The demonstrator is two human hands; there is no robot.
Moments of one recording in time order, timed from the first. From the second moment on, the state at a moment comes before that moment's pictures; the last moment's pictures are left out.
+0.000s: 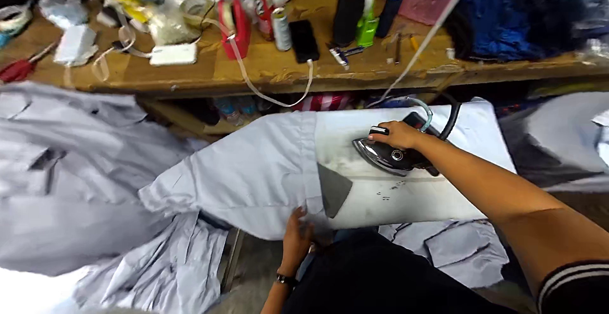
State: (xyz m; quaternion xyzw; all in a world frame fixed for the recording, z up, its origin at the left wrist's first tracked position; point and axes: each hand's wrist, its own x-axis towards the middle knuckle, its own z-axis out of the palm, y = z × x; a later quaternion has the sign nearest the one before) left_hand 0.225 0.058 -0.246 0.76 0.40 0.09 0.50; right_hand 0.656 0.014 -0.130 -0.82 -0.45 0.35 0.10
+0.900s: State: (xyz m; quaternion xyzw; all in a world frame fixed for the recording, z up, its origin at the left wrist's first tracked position) left_hand 0.276 0.062 -0.279 0.90 0.32 0.01 0.28; right_hand 0.707 0.180 -0.147 -0.79 -0.54 0.09 0.29
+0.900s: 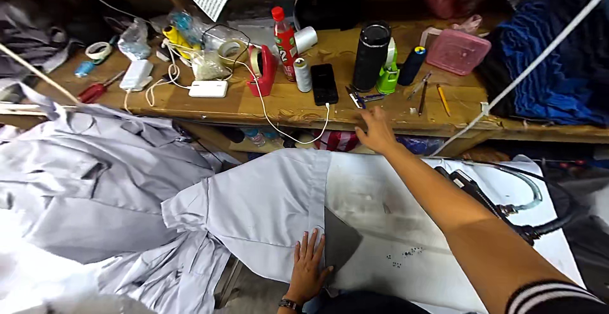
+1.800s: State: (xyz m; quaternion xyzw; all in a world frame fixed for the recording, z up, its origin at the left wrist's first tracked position) left_hand 0.212 0.130 -0.250 0.66 0.67 0.28 0.19; right_hand 0.608 0.154 -0.212 -0.82 -0.39 0.33 0.25
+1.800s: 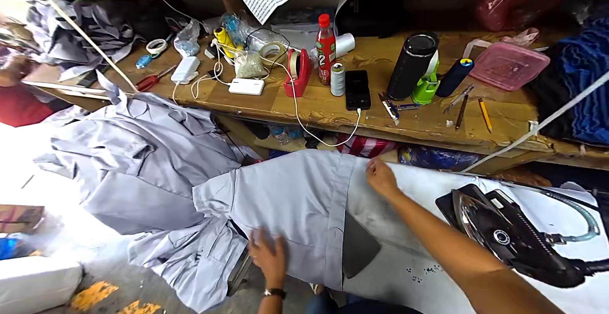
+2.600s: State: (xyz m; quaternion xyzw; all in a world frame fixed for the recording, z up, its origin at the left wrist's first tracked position) left_hand -0.044 0.242 -0.197 0.67 0.67 0.00 0.32; right_hand 0.333 -0.021 -0.173 -0.61 -0.19 0.61 0.48
